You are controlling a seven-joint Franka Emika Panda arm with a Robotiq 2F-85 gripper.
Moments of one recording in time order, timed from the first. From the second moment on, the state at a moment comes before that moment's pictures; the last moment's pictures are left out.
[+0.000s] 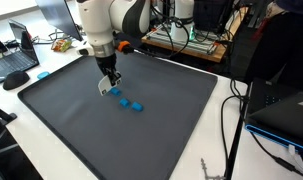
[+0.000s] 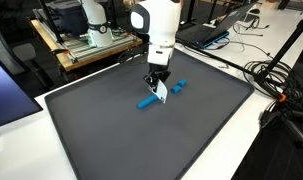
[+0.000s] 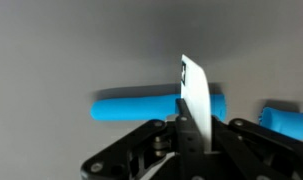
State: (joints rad) arm 0.04 0.56 -0.12 -1.95 -0.09 2.55 0.14
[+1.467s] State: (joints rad) arm -0.02 0.59 -0.05 -1.93 -0.07 2.51 0.03
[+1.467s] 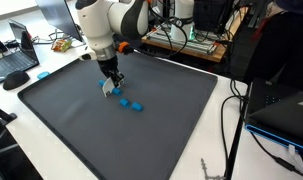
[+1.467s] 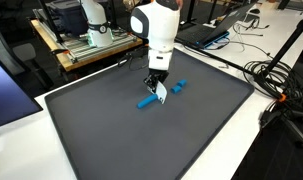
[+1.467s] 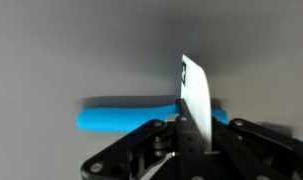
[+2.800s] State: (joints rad) arm -0.02 0.55 -0.04 -2.00 -0.06 2.62 0.06
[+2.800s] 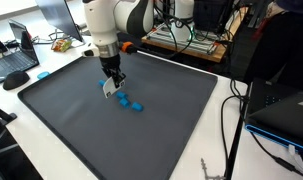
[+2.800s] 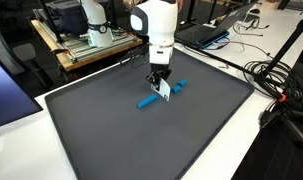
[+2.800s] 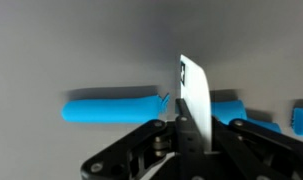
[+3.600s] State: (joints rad) arm -0.05 0.43 -0.09 -2.06 -0.06 2.58 0.06
